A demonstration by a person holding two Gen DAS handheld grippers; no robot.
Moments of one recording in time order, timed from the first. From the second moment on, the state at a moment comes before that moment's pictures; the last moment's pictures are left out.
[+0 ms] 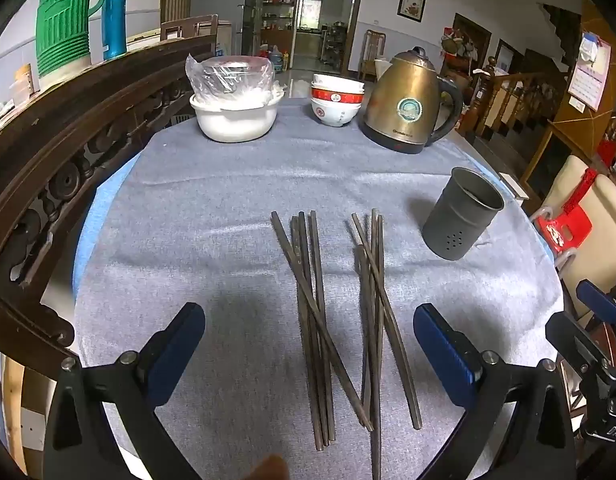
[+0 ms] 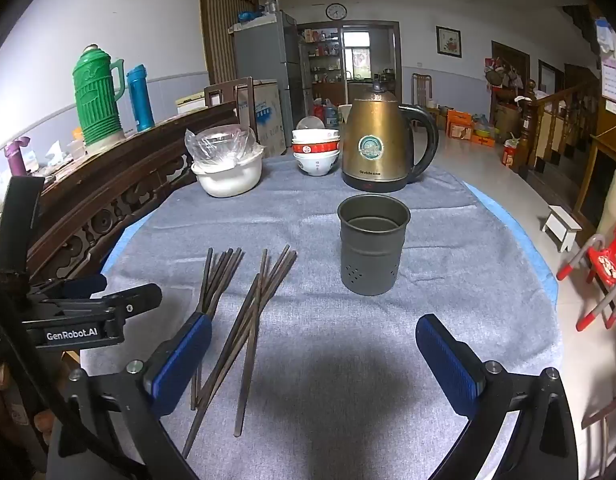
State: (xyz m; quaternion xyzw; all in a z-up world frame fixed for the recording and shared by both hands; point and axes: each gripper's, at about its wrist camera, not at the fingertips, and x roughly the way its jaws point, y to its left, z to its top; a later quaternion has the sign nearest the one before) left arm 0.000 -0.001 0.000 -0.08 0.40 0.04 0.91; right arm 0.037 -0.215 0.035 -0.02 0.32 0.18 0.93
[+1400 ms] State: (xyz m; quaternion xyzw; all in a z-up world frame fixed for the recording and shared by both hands) left arm -0.002 -0.004 -0.002 -0.09 0.41 0.03 0.91; right arm 0.037 -0.213 0.034 -0.02 0.32 0.18 0.93
